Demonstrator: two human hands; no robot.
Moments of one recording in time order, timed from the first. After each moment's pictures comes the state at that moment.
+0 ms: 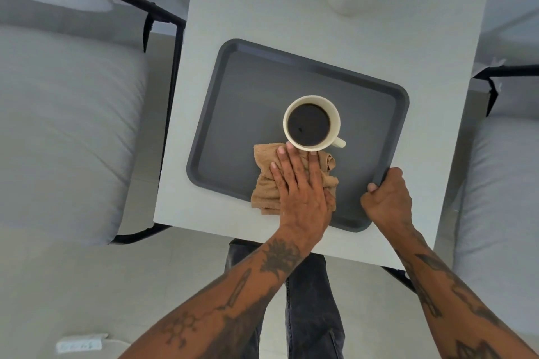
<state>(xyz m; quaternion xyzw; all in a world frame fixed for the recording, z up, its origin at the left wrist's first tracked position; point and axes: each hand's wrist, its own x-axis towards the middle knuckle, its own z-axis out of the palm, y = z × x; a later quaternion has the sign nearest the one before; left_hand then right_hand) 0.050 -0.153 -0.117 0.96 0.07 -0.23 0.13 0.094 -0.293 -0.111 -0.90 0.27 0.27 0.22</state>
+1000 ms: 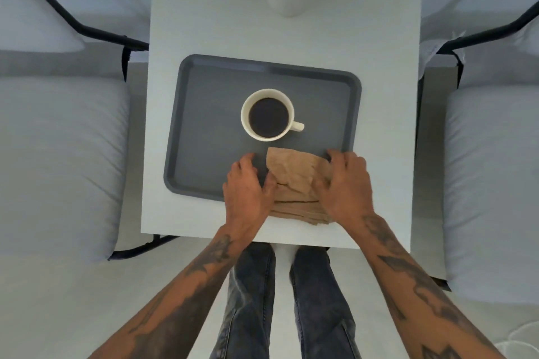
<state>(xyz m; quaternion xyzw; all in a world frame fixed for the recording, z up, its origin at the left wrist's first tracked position) 0.058 -0.119 -0.082 0.89 0.24 -0.21 0.32 0.078 -0.292 -0.087 -0.95 0.06 0.24 0.20</state>
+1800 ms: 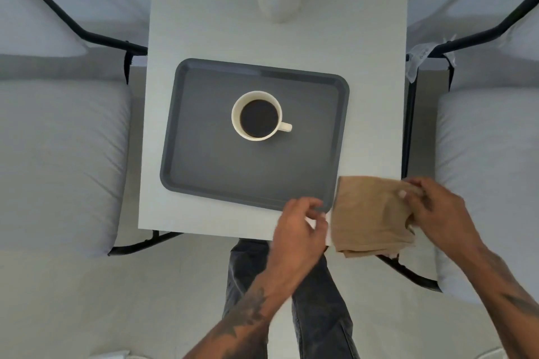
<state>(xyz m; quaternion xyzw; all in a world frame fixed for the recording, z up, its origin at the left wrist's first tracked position) 0.004 -0.208 -0.043 0.84 0.19 -0.23 0.46 0.053 -0.447 -0.053 -0.90 0.16 0.27 0.30</state>
